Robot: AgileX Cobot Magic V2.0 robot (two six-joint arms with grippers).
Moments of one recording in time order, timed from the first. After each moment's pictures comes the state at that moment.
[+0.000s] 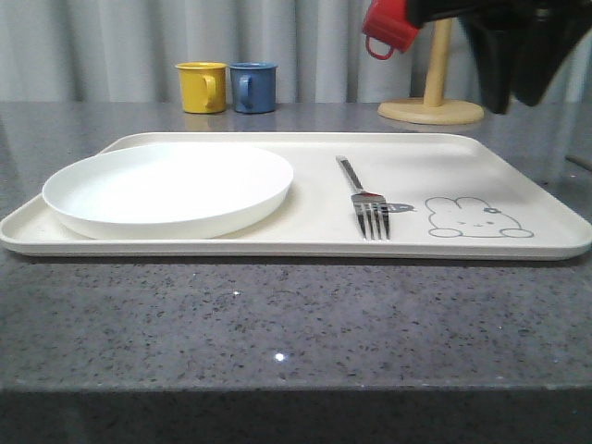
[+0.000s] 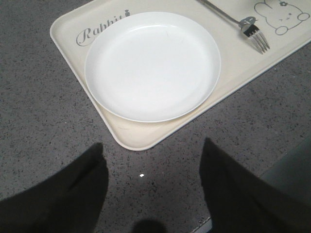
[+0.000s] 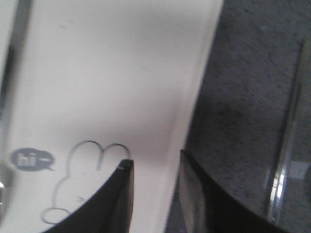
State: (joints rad) left arm -0.60 0.75 -0.88 0.06 0.91 0.05; right arm 0.40 1.63 -1.47 -0.23 1.19 0.37
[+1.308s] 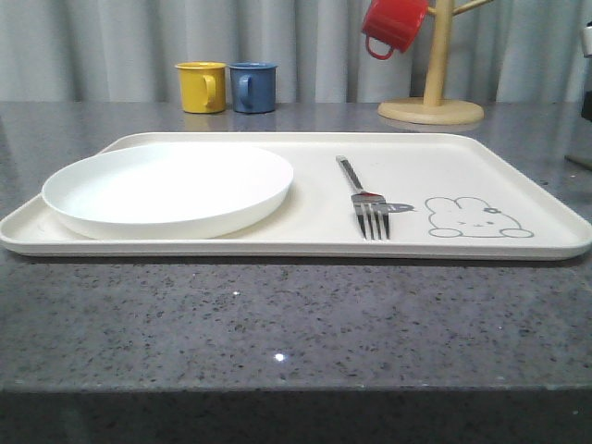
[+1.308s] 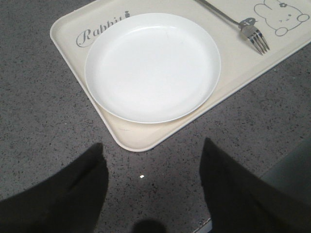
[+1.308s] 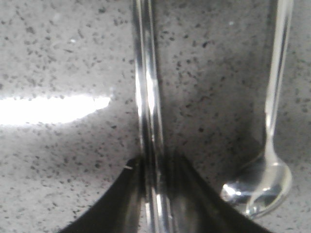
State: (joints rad) left arm -0.60 0.75 -0.88 0.06 0.91 0.05; right arm -0.03 1.68 -1.27 -0.05 1.06 0.07
